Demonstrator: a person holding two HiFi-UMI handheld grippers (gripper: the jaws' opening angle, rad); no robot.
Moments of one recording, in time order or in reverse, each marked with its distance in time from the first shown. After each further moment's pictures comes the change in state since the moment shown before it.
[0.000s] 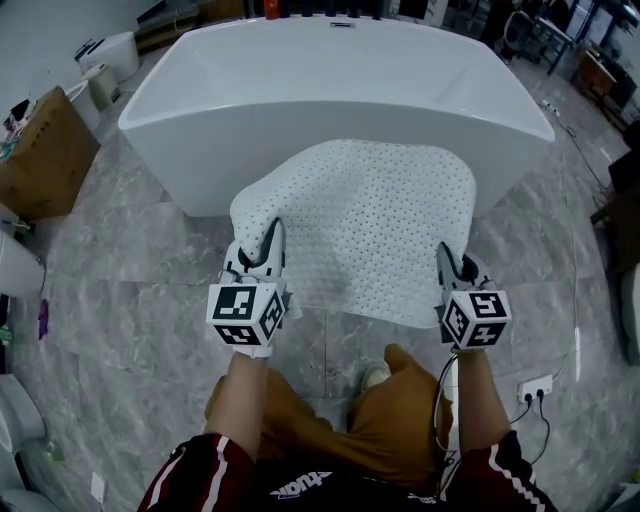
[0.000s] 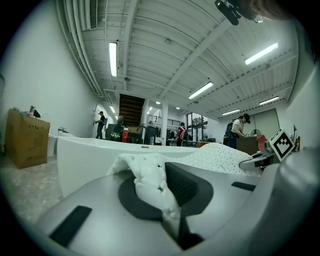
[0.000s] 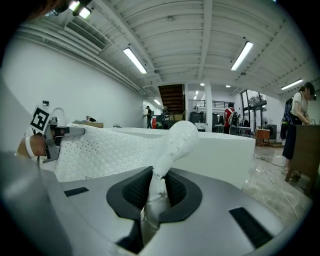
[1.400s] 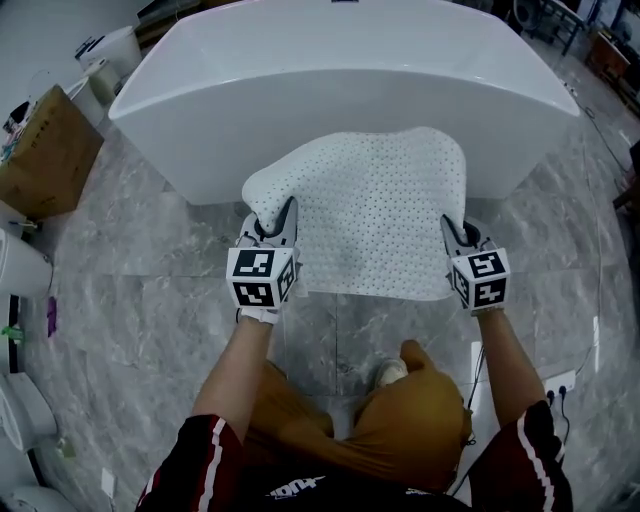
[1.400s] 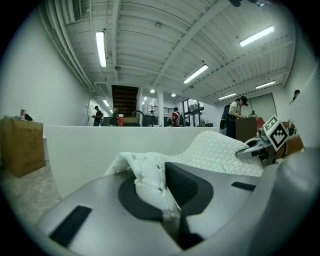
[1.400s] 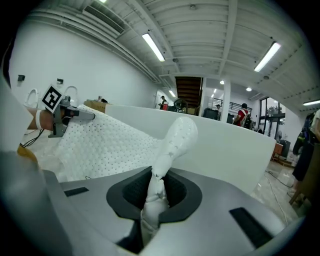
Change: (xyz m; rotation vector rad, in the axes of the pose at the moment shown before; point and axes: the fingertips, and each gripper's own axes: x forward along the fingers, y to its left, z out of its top) left arm 0.069 0.012 -0.100 0.098 0.134 -0.026; right arm 0.091 -0.025 -0.083 -0.196 0.096 0.089
